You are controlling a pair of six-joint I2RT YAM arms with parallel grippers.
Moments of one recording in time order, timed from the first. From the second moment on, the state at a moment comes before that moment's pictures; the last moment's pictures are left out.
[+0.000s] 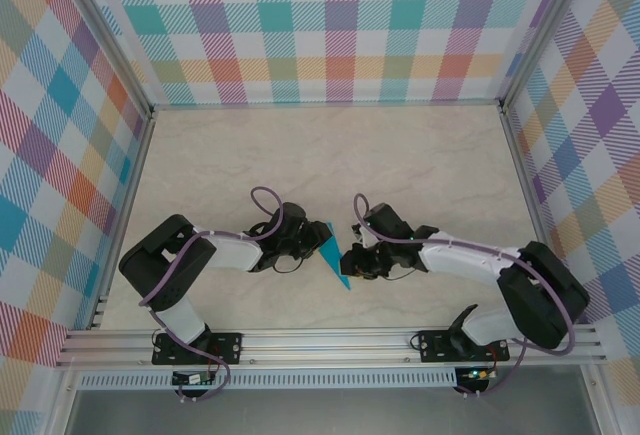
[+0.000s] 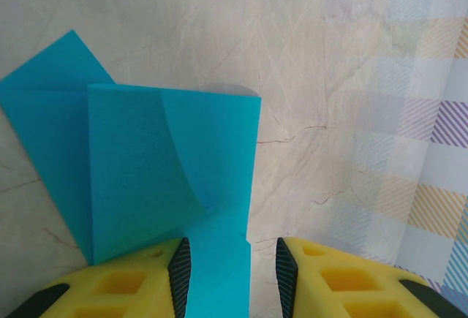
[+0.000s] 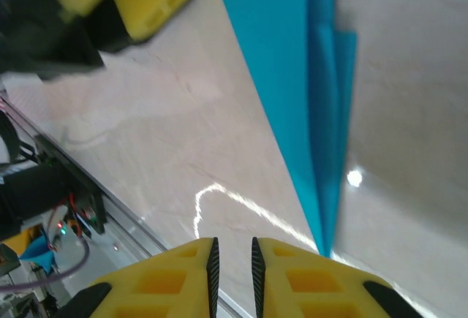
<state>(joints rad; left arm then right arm) -0.74 1.70 0.61 0.35 0.19 -1.28 0.77 1.40 0.64 -0.26 -0.53 0.83</state>
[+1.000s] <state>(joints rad) -0.72 1.70 0.63 0.32 0.23 -1.28 0.76 1.66 0.70 -0.14 -0.53 0.87</state>
